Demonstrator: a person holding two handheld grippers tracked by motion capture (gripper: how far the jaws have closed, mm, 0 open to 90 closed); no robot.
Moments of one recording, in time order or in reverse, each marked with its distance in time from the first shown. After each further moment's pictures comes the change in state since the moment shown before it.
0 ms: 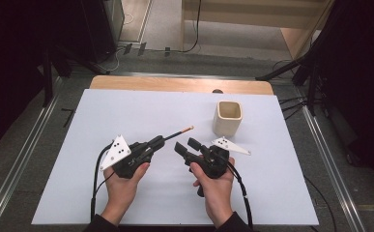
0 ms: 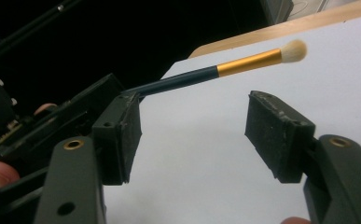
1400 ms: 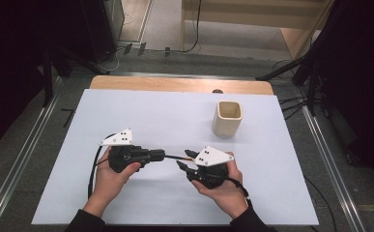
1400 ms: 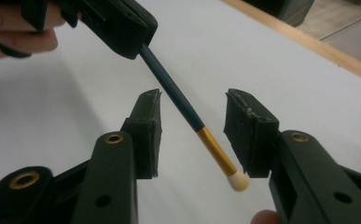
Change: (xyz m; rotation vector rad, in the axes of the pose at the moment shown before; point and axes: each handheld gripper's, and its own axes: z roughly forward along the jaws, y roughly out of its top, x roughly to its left) left arm 0.033 0.008 0.001 0.350 -0.331 -0.140; right arm 0.016 -0.004 -0.012 0.277 -0.082 -0.688
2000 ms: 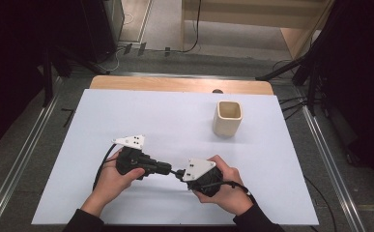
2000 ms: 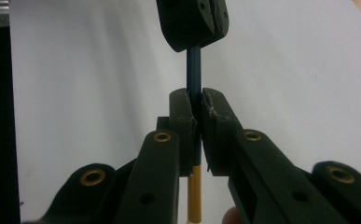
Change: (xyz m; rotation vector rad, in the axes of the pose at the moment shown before) left arm 0.003 -0.006 0.020 0.173 -0.246 -0.055; right arm 0.014 0.002 0.002 0.224 0.174 -0.316
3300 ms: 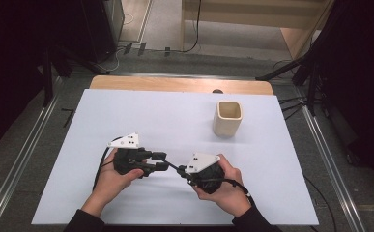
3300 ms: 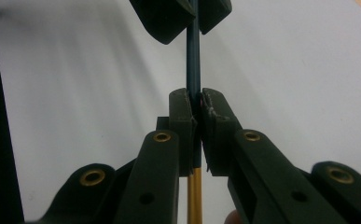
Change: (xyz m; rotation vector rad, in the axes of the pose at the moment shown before) left arm -0.002 -0.004 -0.005 -0.064 0.149 0.019; right arm -0.005 0.001 -0.002 -0.006 -0.023 0.144
